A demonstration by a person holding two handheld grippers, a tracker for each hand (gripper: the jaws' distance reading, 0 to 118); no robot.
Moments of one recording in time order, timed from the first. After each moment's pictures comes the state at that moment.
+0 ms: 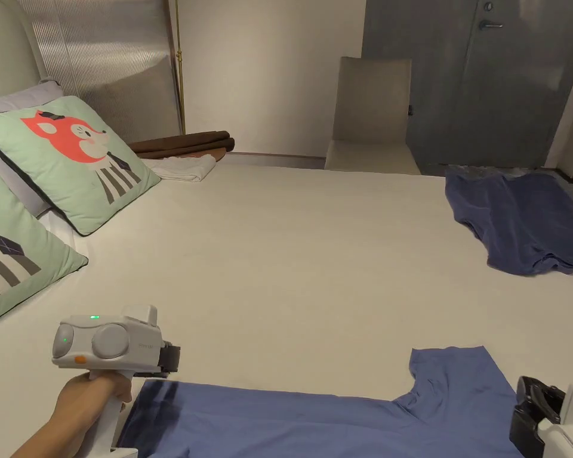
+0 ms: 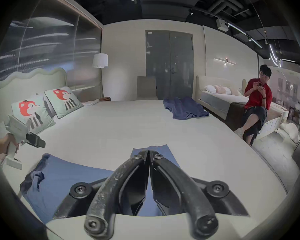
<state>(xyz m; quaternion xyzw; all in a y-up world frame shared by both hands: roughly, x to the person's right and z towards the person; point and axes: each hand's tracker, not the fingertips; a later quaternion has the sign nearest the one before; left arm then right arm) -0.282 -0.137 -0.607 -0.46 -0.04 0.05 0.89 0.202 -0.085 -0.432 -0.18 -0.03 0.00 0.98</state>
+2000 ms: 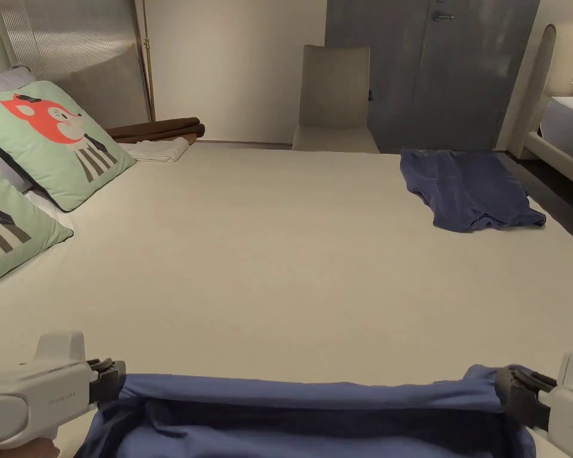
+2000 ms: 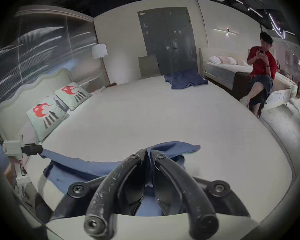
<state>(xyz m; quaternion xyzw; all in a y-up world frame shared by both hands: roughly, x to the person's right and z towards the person) -0.298 -0.120 -0.380 -0.34 -0.08 0.06 0.94 0.267 -0.099 -0.306 -0.28 0.02 -0.09 0.96</state>
